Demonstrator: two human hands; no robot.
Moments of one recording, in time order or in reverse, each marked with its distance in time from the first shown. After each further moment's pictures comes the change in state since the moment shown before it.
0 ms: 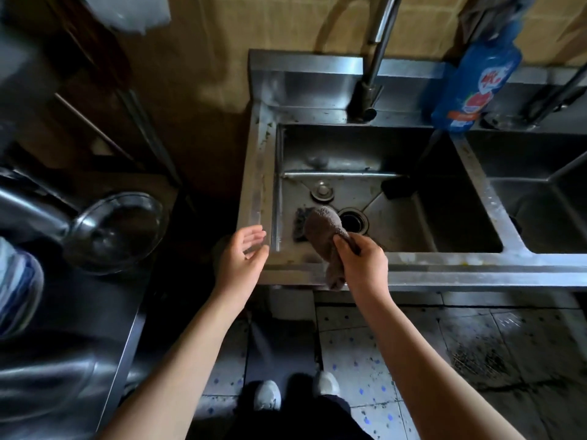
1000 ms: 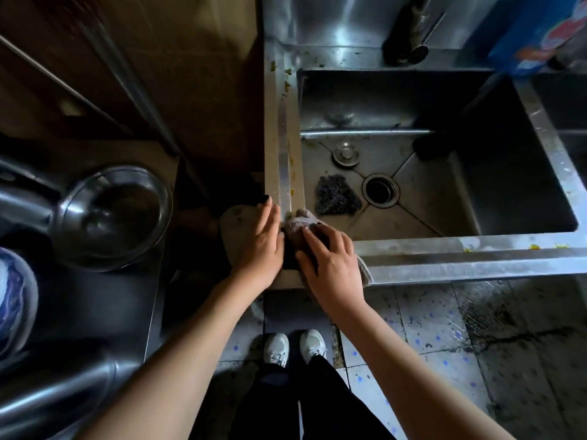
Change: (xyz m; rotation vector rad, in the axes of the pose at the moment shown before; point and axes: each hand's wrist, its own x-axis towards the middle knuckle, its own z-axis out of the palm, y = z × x) left_hand 0.082 -0.092 -0.025 0.691 -0.295 0.168; right_hand -0.014 -0.005 0.129 -0.488 -0.190 -0.321
